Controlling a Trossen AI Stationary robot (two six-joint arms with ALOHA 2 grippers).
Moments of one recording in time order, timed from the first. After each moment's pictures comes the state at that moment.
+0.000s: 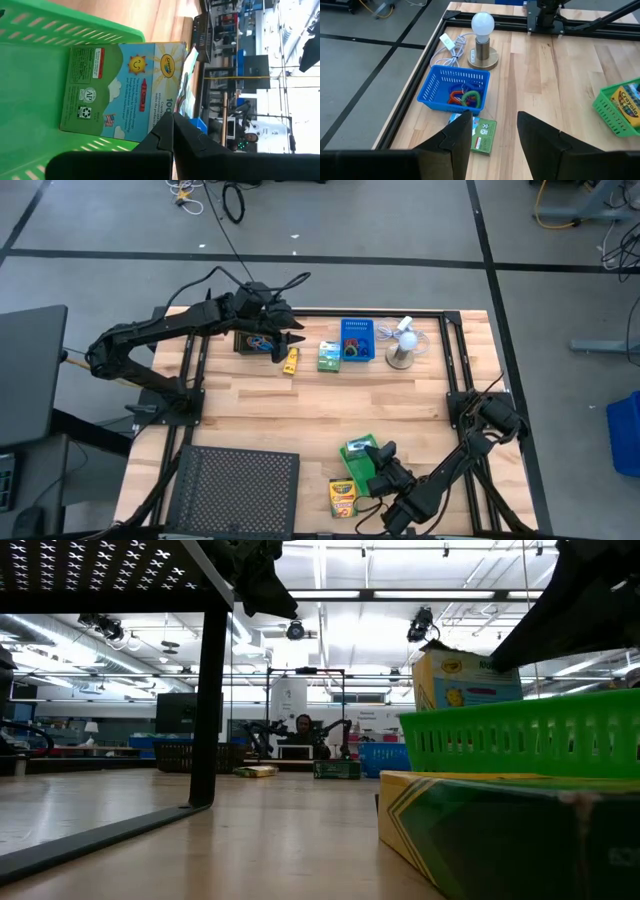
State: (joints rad) left arm 0.38 1.31 1.21 -0.44 0.13 0.17; right arm 0.85 2.06 1.34 -1.10 1.10 0.41
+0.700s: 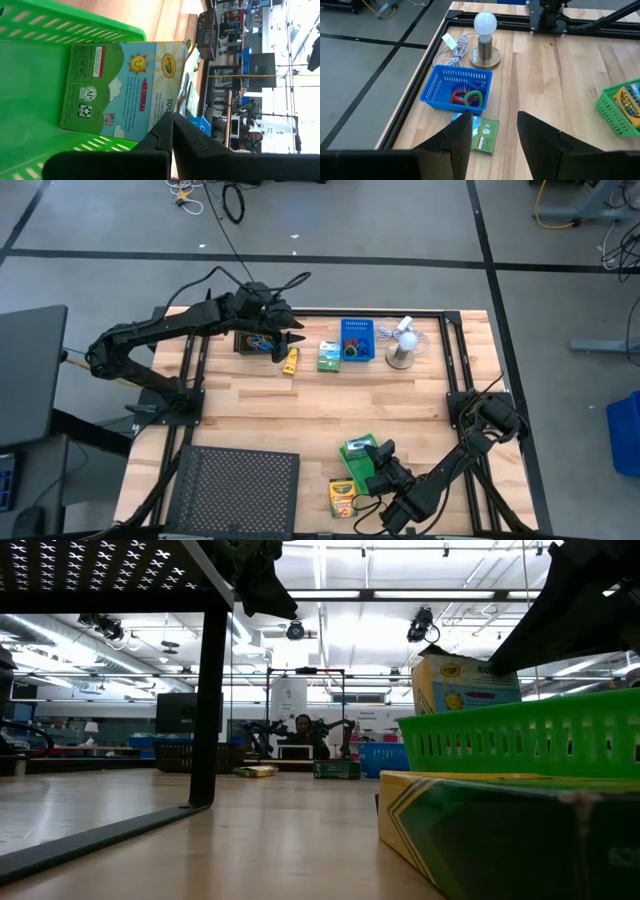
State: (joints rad) left arm 0.38 1.31 1.21 -0.44 0.12 0.18; right arm 0.84 2.06 1.34 -1.10 1.06 0.40
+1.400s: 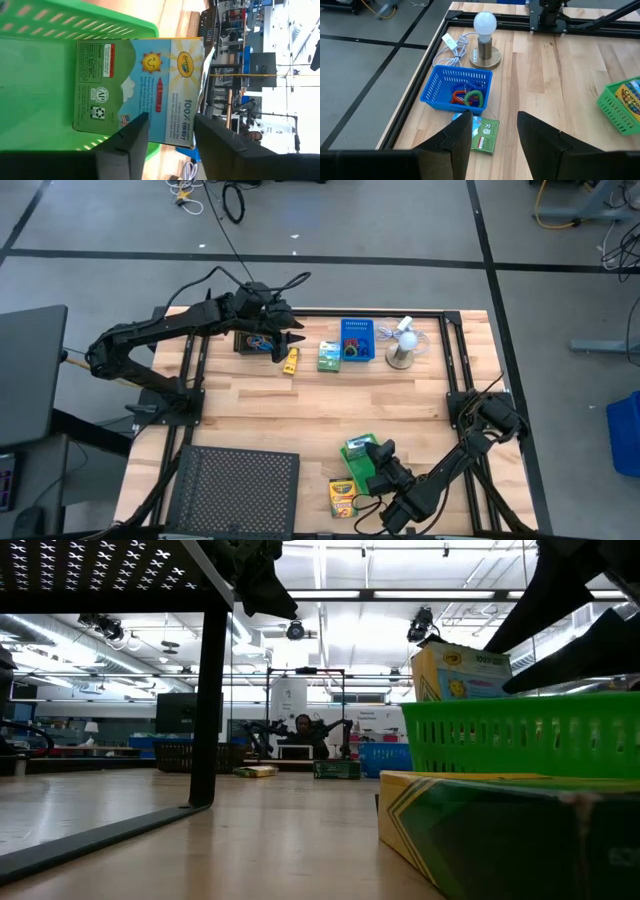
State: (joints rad) left arm 0.38 1.31 1.21 -0.44 0.12 0.18; right arm 0.82 2.06 1.34 -1.10 1.06 0.39
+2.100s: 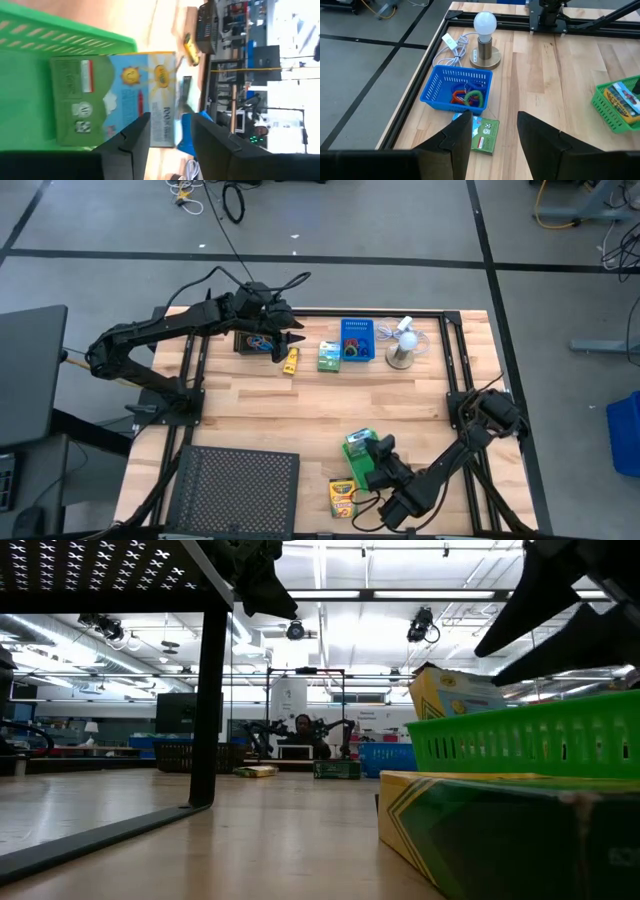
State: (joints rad) left arm 0.38 1.32 1.21 -0.44 0.12 0.18; right arm 0.81 2.01 1.33 -1.10 1.08 0.40
